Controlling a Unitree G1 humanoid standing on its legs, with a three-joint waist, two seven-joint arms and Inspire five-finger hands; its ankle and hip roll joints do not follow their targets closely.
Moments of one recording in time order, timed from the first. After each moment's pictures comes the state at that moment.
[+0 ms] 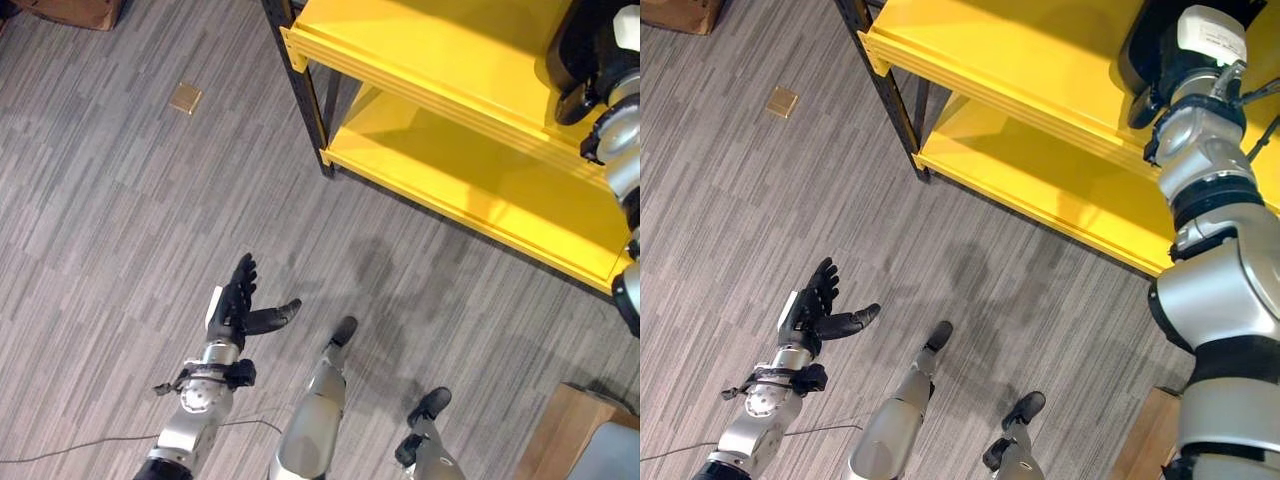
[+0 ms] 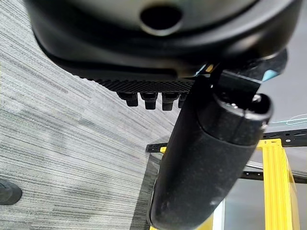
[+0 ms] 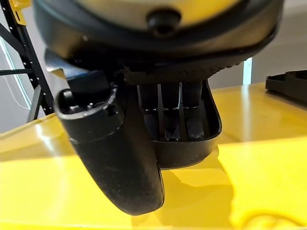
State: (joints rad) left arm 0.01 0.49 -0.24 0.16 -0.46 -0.20 0.21; right arm -1.53 -0.78 0.81 1.31 -0.17 0.03 -0.22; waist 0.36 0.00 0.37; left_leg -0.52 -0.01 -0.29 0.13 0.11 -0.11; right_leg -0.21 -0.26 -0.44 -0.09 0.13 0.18
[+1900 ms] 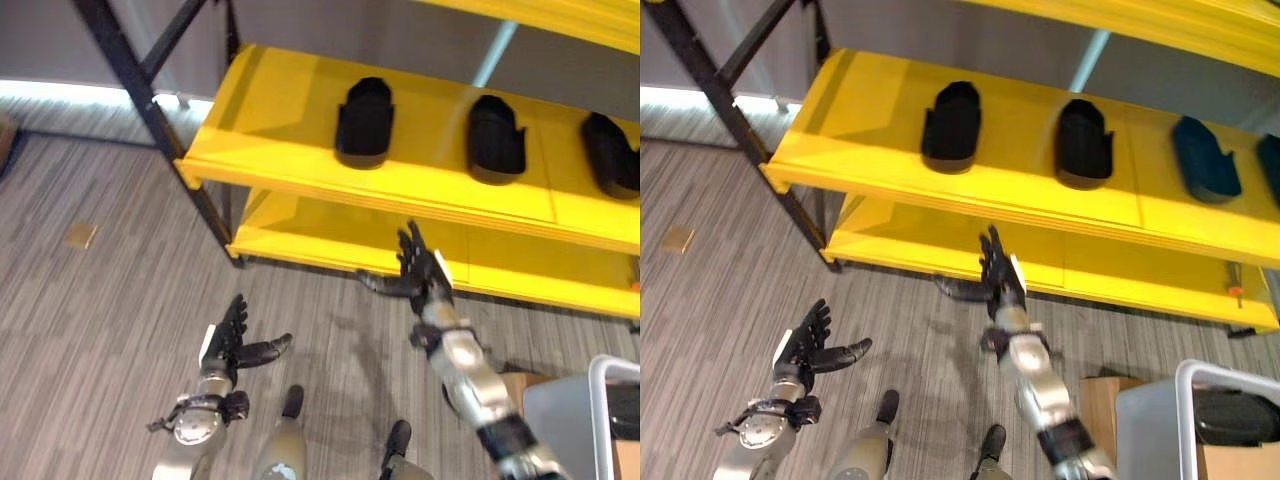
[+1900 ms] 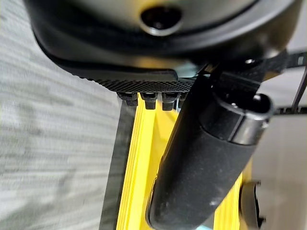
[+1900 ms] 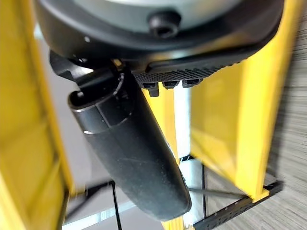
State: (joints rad) left arm 0.19 0.39 -0.15 0.17 -0.42 -0.11 0.19; right arm -0.07 -0.23 0.28 0.11 0.54 -0.10 -0.12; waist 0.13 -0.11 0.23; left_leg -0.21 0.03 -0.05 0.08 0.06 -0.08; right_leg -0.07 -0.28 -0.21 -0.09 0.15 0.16
